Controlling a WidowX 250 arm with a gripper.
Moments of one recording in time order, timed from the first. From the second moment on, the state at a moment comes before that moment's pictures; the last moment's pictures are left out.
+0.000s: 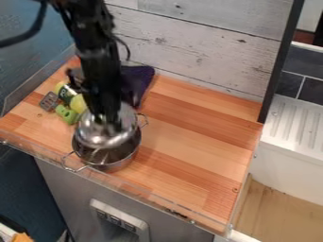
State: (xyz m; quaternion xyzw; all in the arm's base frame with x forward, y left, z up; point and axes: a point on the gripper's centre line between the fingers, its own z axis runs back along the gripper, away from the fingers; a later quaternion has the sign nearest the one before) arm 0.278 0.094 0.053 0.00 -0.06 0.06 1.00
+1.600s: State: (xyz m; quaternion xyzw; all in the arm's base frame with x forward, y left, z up) arm 0.393 0.144 0.027 0.02 -0.05 0.12 0.99
